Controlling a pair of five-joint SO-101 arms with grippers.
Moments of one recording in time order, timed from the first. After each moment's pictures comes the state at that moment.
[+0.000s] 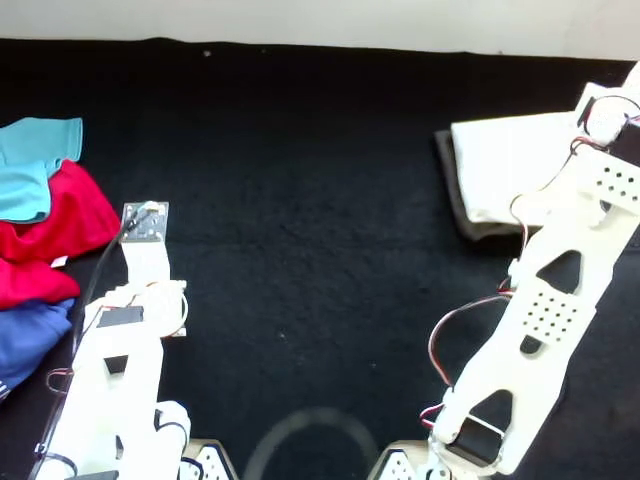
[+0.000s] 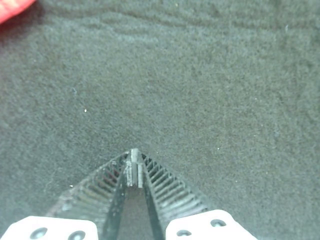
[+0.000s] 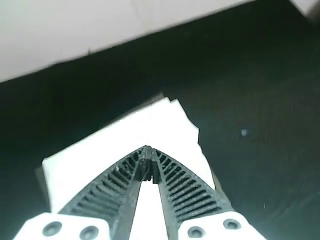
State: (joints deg) left arm -16.4 -37.7 76.7 28.4 -7.9; right arm 21.4 52.2 -94.4 87.4 3.0
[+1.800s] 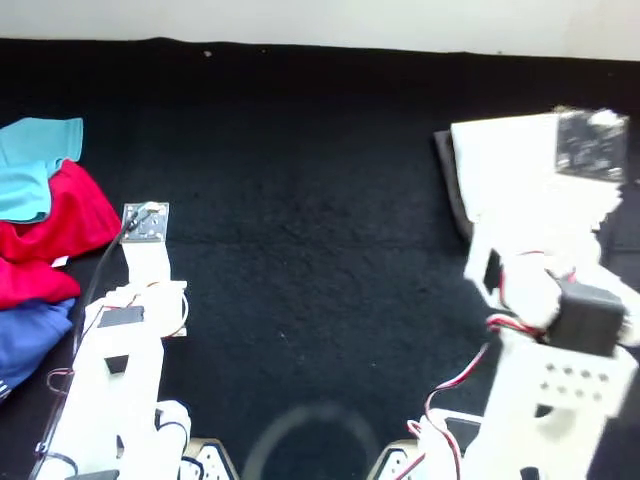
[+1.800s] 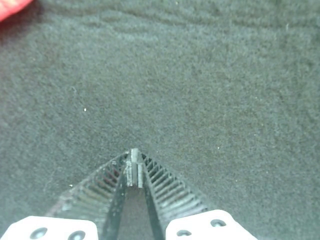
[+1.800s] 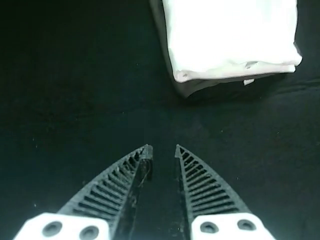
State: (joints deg) left arm -16.4 -37.7 76.8 28.4 -7.9; right arm 4.4 -45.0 15.4 89.1 2.7
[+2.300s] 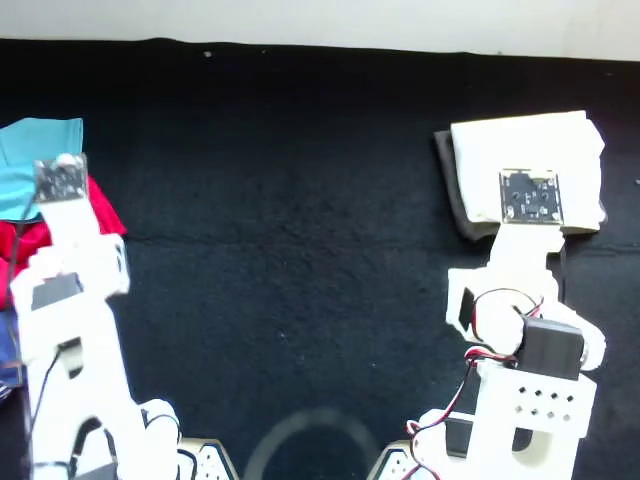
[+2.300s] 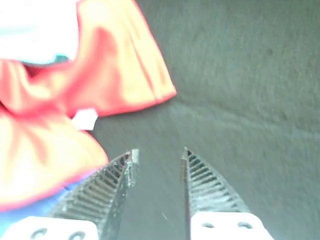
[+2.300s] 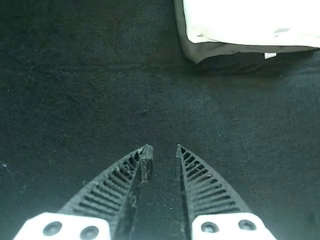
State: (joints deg) left arm -30.6 -34.8 54.4 37.1 -16.5; right arm 3.6 -56.7 35.4 84.4 9.5
